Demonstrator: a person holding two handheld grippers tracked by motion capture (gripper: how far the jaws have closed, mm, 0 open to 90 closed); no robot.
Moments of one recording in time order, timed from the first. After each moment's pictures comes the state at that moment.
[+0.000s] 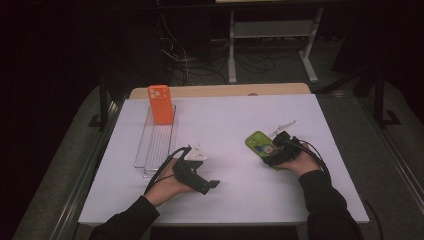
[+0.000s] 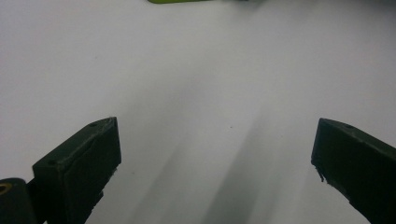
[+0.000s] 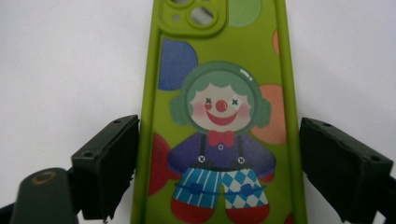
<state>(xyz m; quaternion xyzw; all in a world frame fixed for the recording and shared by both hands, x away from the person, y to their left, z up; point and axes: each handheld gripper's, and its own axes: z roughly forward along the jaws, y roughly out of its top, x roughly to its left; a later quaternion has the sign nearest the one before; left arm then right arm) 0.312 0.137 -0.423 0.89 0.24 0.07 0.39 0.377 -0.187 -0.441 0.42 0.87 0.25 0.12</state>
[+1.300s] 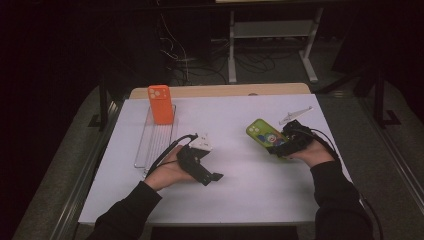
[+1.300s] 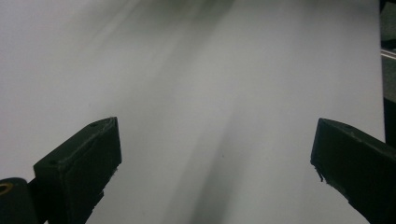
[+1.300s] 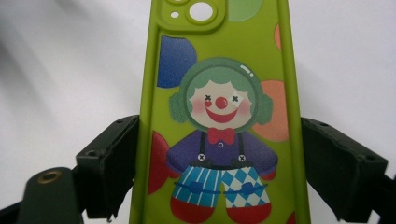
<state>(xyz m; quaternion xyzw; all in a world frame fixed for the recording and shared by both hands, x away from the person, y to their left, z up) 0.335 0.122 -0.389 0.91 0.17 0.04 0.38 0.374 -0.205 -0.385 0.39 0.86 0.31 0.10</state>
